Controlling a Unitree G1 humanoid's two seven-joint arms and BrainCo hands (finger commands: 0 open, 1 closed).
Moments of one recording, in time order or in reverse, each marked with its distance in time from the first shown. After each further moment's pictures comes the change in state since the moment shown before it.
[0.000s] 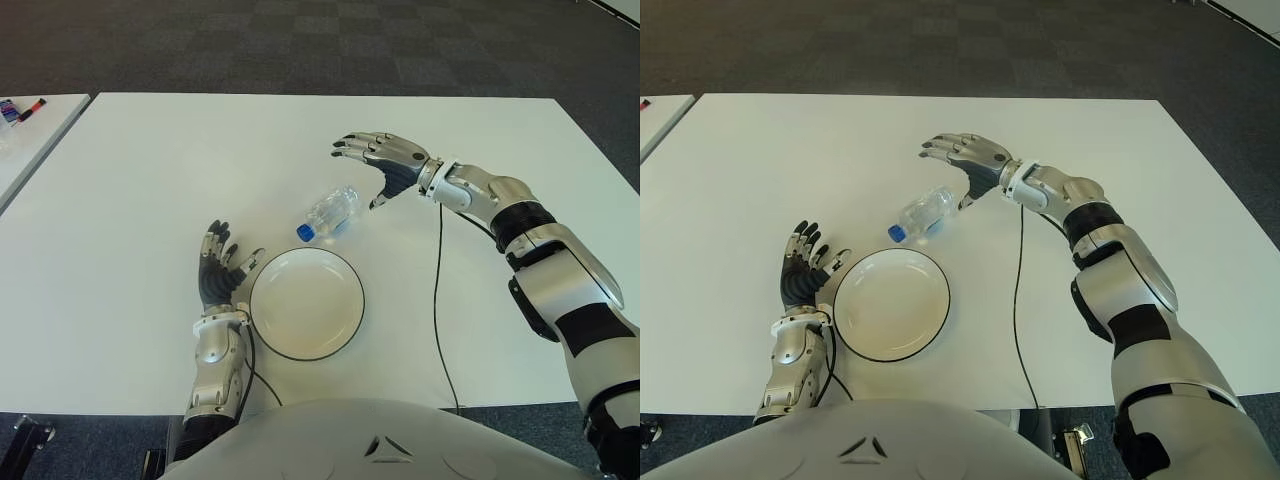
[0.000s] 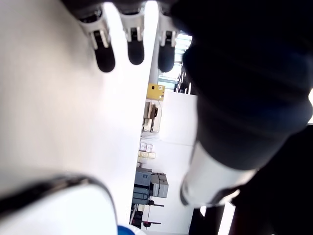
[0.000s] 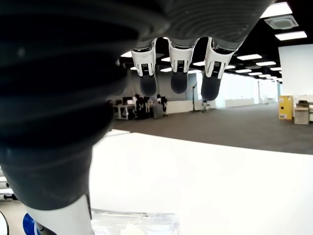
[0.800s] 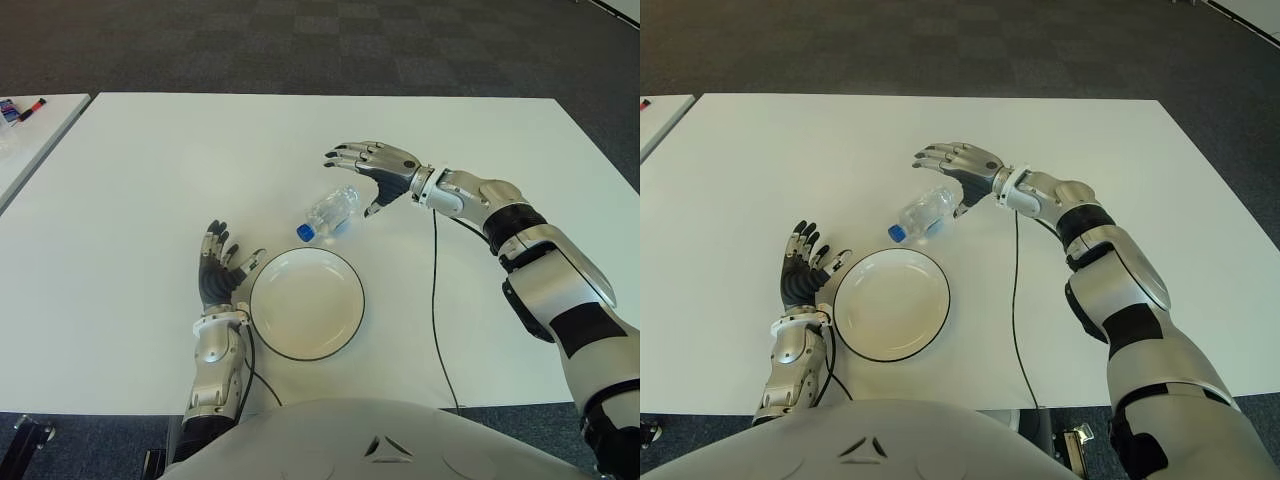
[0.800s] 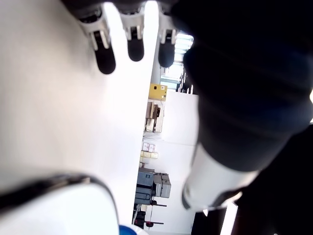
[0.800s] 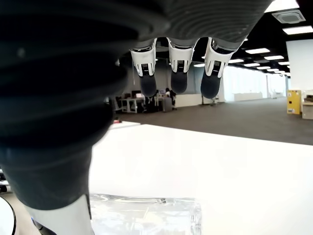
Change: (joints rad) left arm 0.006 0.000 -0.002 -0.019 0.010 0.024 0.000; right arm 0.000 0.025 0.044 0.023 -0.027 -0.021 -0.035
